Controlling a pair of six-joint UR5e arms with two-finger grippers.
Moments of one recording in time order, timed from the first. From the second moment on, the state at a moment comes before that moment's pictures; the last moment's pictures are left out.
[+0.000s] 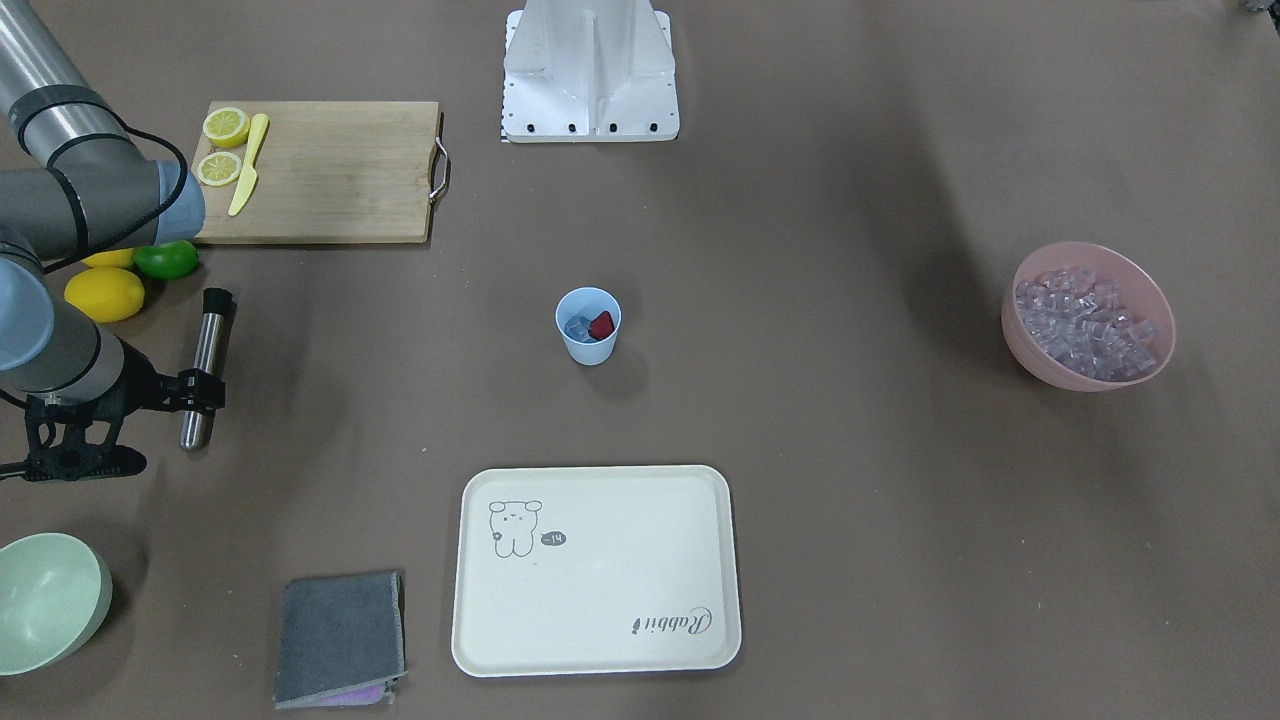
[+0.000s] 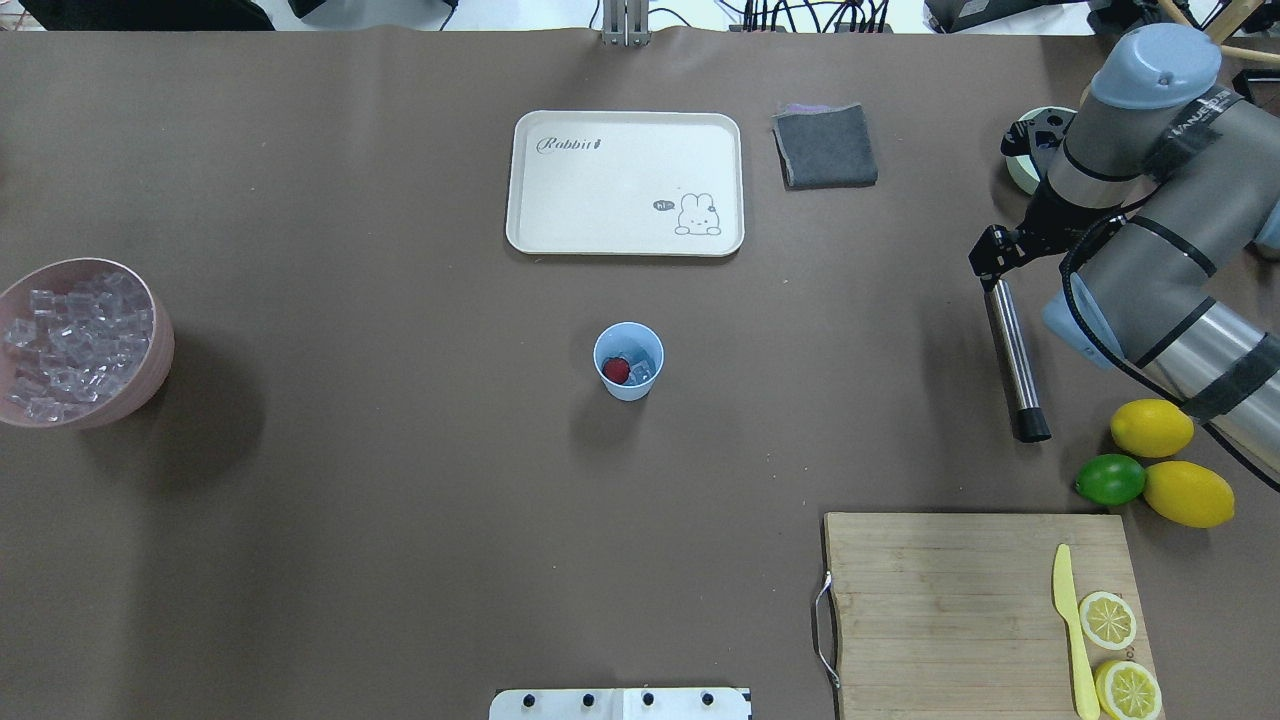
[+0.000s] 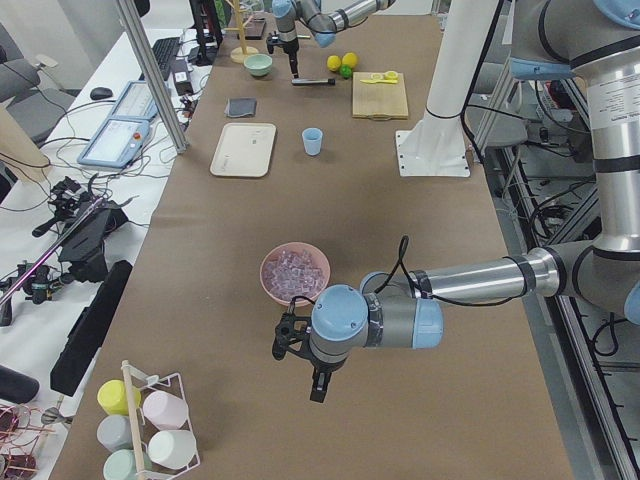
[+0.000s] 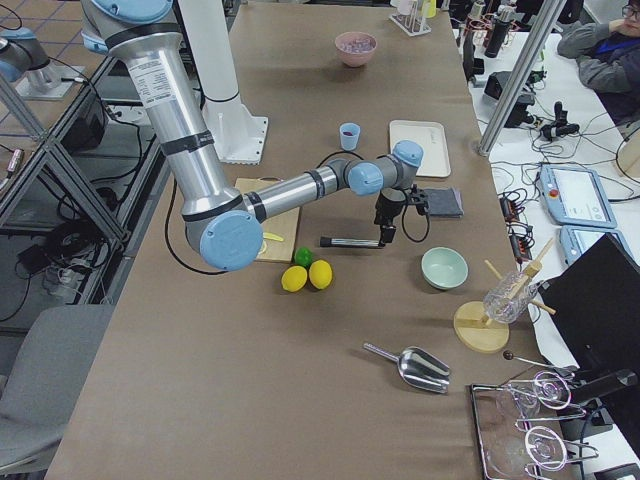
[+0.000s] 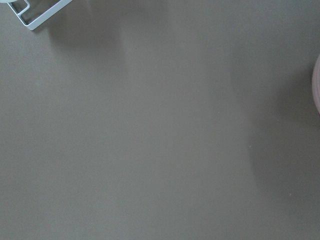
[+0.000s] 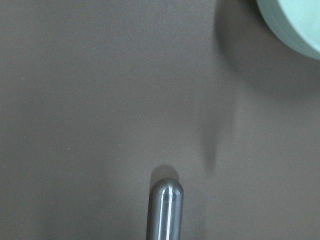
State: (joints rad) left arm -1.69 -1.31 -1.67 -1.76 -2.38 0.24; right arm 0.98 -1.20 1.50 -1.59 2.18 0.55
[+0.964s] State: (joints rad) left arm -1.69 -1.31 -1.65 -1.76 -2.38 0.24; right arm 0.98 -1.22 1.45 -1.52 2.25 0.68
